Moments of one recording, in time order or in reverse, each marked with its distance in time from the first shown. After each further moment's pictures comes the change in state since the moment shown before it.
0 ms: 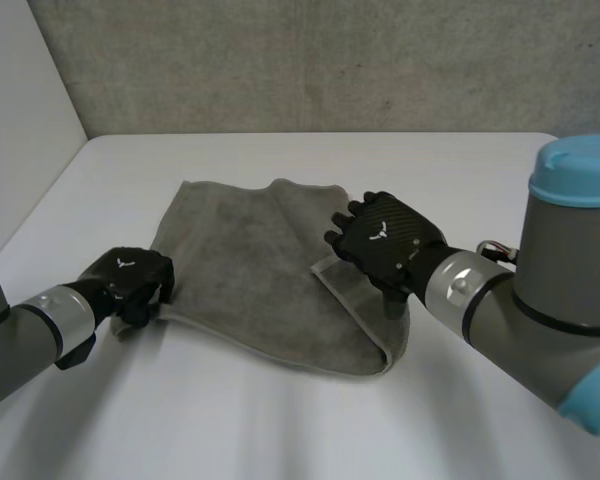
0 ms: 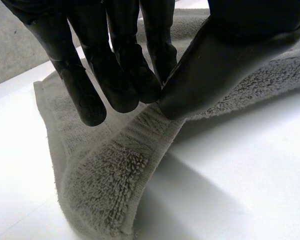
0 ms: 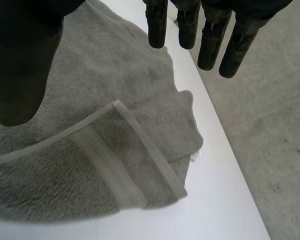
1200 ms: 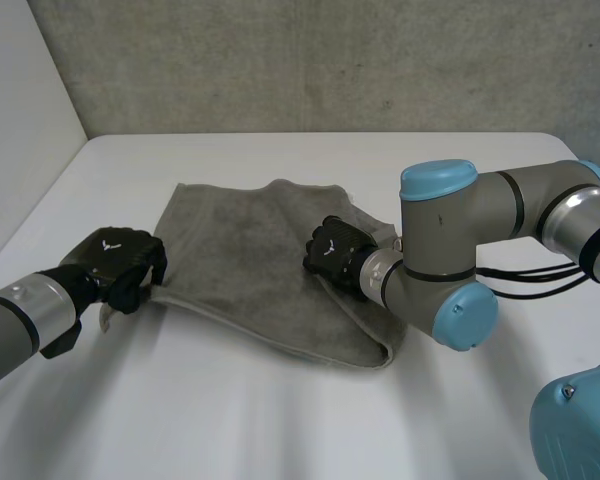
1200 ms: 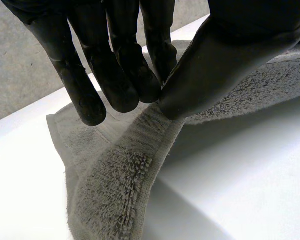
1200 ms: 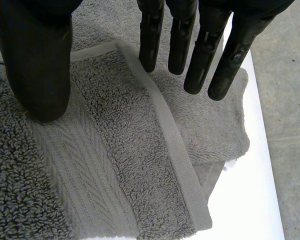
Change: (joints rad) left arm 0.043 0.114 -0.035 0.002 0.078 -0.016; right arm 0.054 0.600 -0.632 0.169 0.028 -0.264; left_hand 0.000 0.000 0.000 0.004 0.000; right_hand 0.282 0.268 0.271 0.263 0.279
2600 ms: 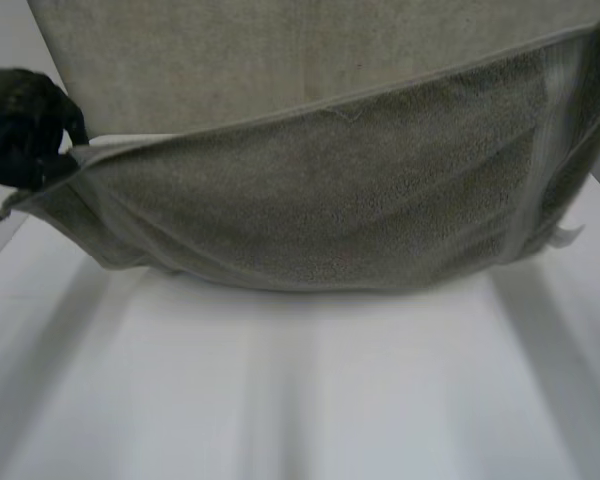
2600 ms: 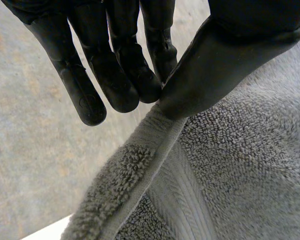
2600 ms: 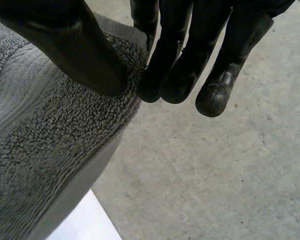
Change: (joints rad) left arm 0.198 0.451 0.167 -0.158 0.197 -0.420; right arm -0.626 -1.062 0.410 0.019 -0.226 0.525; left_hand 0.000 0.000 0.000 0.000 0.000; right_hand 0.794 0.832 0.833 0.829 0.820
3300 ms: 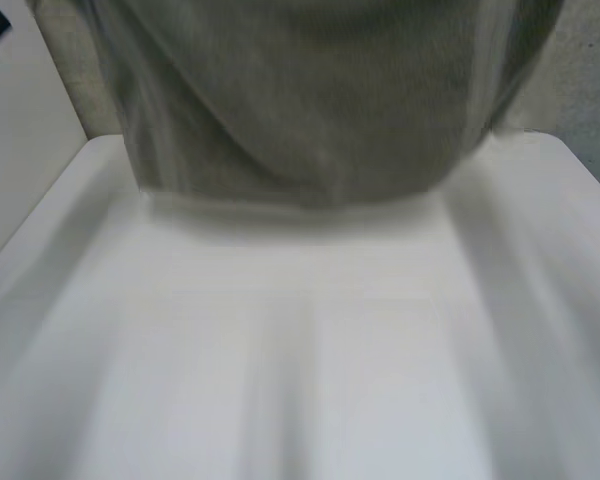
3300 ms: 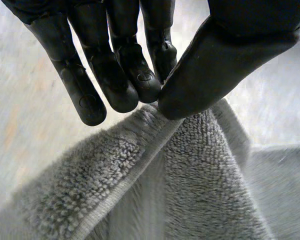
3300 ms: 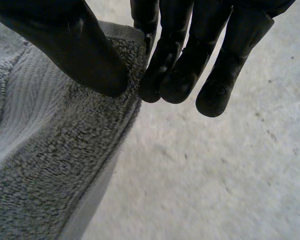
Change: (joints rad) left arm -0.158 -0.579 0.875 0.230 -0.183 -0.654; right arm 0.237 0.614 -0.870 -0.065 0.304 0.316; left_hand 0.000 0.000 0.000 0.000 0.000; right_hand 0.003 0.000 0.001 0.000 0.000
